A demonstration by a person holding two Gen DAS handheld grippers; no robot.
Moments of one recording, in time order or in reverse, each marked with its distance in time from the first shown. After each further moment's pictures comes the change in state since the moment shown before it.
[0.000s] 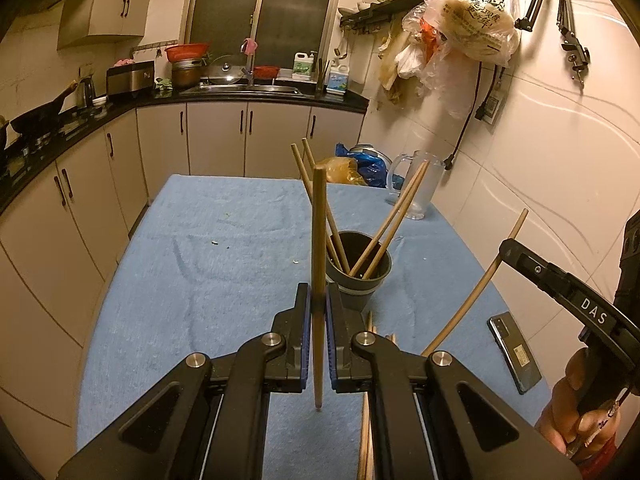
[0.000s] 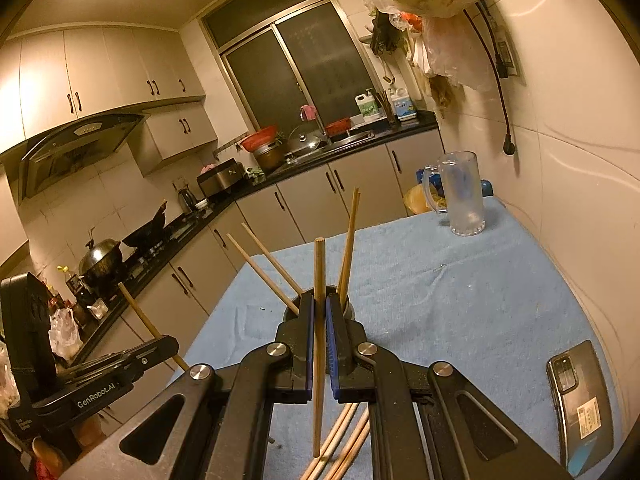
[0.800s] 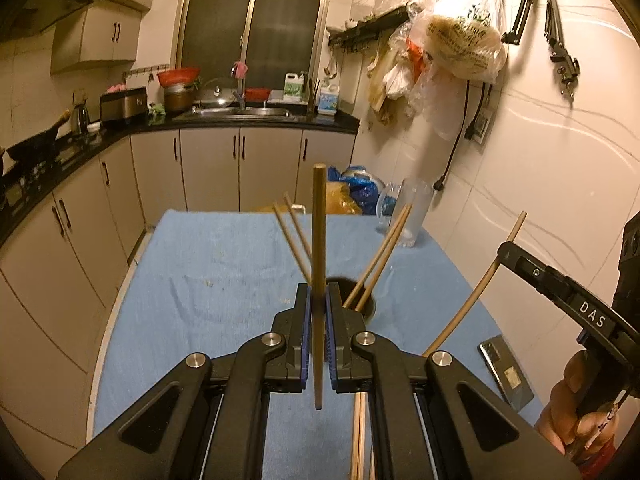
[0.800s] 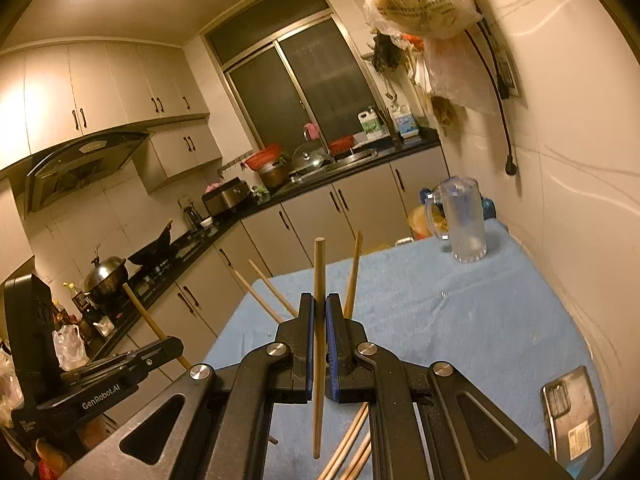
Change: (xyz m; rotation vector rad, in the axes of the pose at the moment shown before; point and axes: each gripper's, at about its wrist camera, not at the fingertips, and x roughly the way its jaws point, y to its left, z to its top) left arm -0.014 -0.019 0.042 0.043 -0.076 -0.004; right arm -0.013 0.003 0.036 0.001 -0.070 0.018
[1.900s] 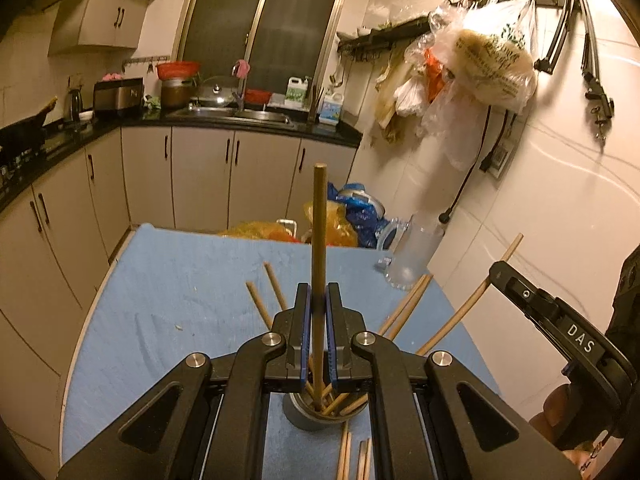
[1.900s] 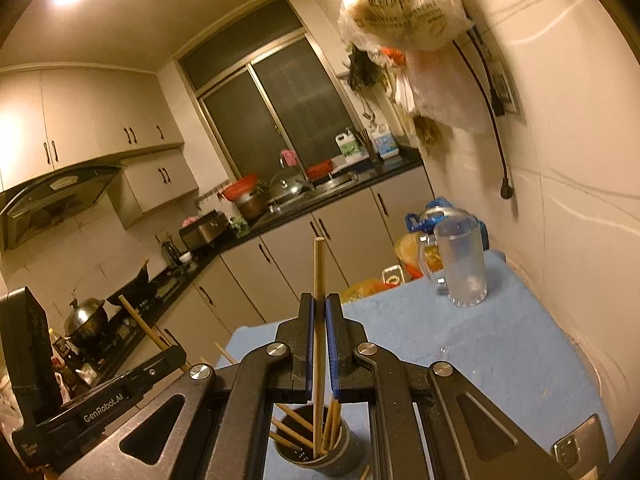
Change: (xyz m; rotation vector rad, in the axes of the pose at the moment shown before) left arm 0.083 0.010 0.055 -0.085 -0.007 -0.041; right arm 0.070 -0.015 0.051 0.074 -0.045 -0.071
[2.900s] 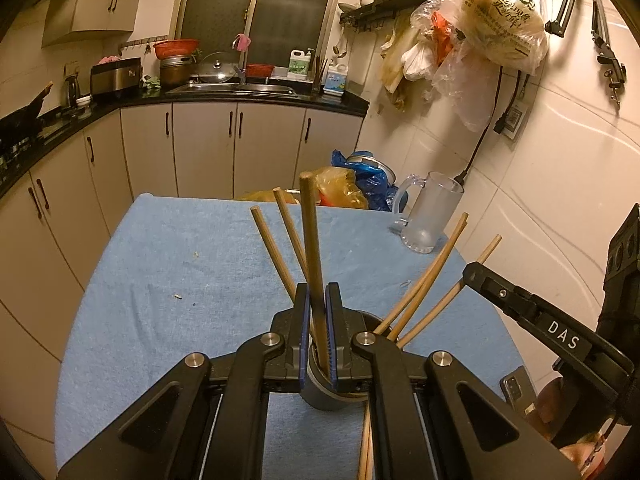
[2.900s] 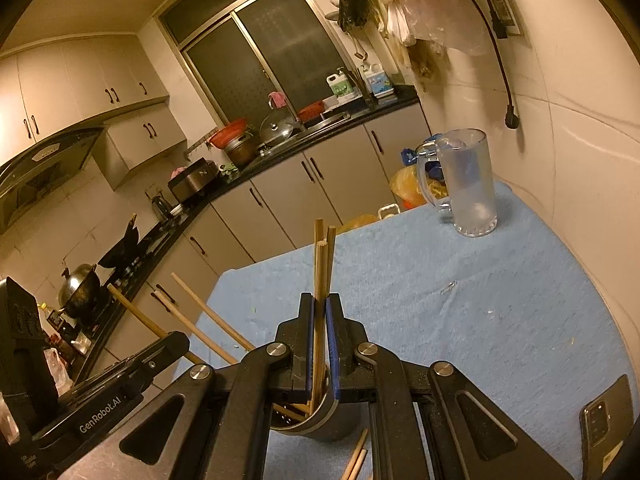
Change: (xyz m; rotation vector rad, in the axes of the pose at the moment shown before) left arm 0.034 0.009 -0.033 0.020 0.082 0.027; right arm 0.055 -0.023 -0.043 0.031 0.188 -0.004
